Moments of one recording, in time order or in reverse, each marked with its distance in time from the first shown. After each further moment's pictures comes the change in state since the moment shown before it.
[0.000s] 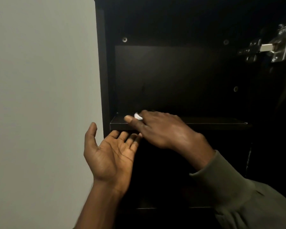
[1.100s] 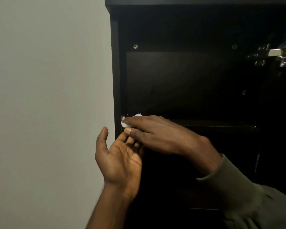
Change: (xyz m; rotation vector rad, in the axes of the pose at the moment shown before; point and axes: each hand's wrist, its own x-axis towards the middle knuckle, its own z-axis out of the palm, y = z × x) left_hand -0.016 0.002 0.005 0.004 -0.047 0.017; right_hand -0.013 -0.019 -0.012 0.186 -0.118 -0.325
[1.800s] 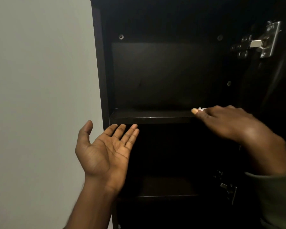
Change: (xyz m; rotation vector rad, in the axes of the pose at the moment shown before) left_hand -0.011 0.007 0.004 -0.069 0.128 -0.034; right_hand -0.101 0.058 -0.056 -0.196 0.112 0.854
